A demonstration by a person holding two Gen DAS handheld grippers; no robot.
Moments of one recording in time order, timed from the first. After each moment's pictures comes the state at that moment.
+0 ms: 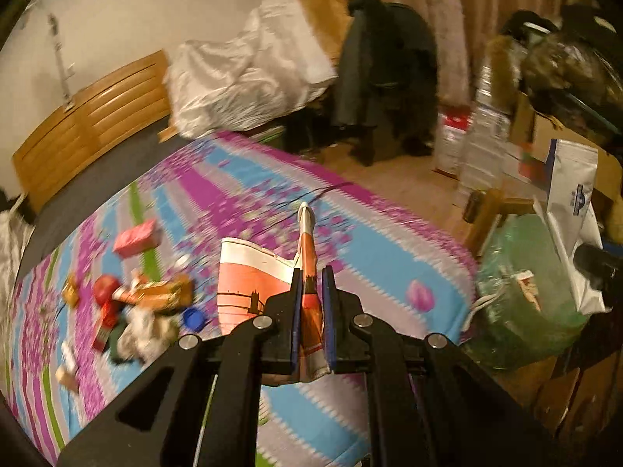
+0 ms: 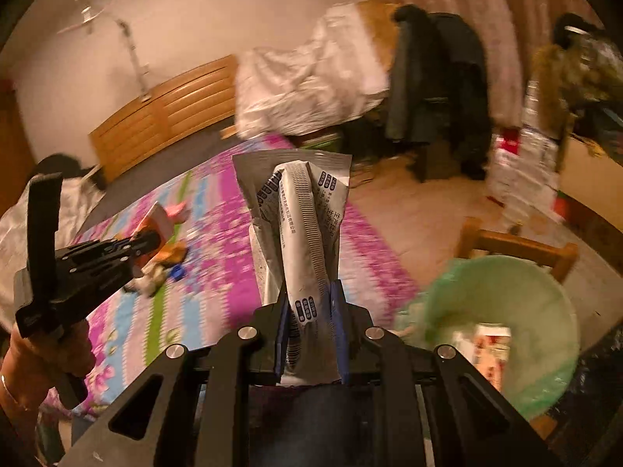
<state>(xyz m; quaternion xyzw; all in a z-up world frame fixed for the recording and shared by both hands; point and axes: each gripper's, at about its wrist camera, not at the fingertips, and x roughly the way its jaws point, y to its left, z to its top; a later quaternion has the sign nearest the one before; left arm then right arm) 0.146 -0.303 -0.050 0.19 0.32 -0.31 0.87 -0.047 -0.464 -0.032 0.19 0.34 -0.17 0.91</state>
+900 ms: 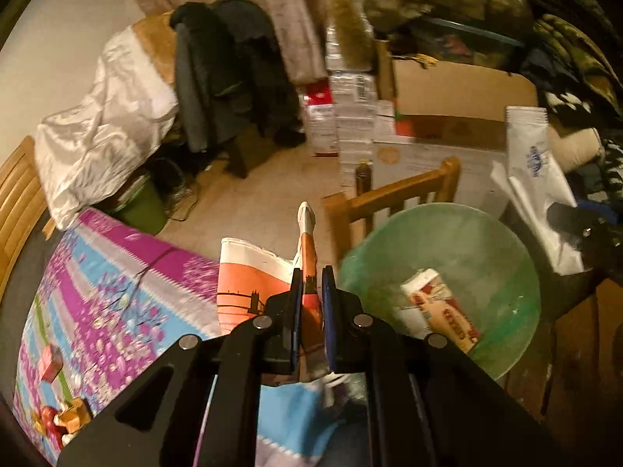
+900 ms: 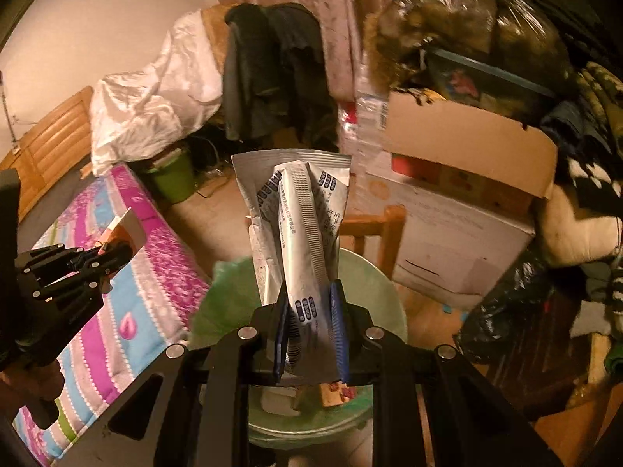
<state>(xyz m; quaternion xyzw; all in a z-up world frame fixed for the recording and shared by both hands) 0.062 -0.514 -0.078 0.29 0.29 -0.49 0.77 -0.154 -0.612 -0.066 0.22 0.36 -0.39 0.82</state>
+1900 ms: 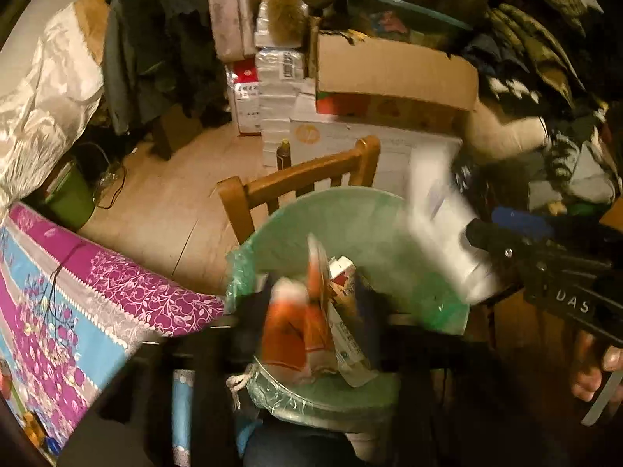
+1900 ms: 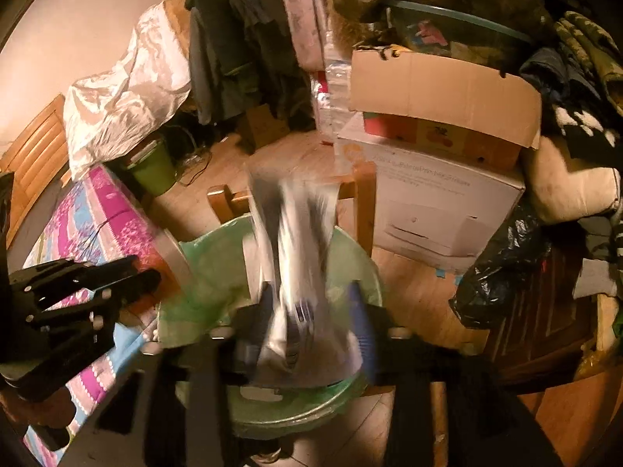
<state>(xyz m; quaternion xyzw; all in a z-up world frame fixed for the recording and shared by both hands) 0.034 -0.545 -0.100 0.27 0.36 -0.58 0.68 -0.173 -0.631 -0.099 0.26 0.37 -0.41 0.79</state>
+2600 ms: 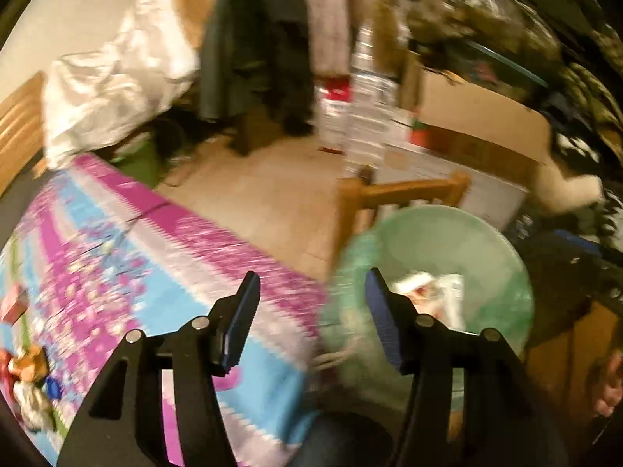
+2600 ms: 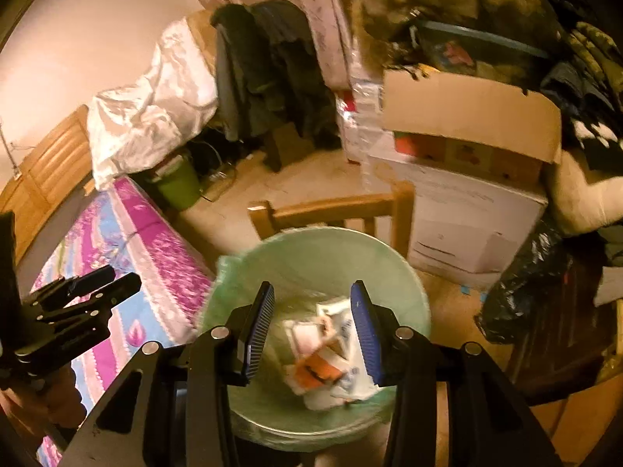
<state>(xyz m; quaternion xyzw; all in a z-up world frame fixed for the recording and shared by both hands) 0.096 -0.469 -0.097 0.20 0.35 -0.47 0.79 -0.139 -0.600 -0.087 0.25 0.33 -0.37 0.83</state>
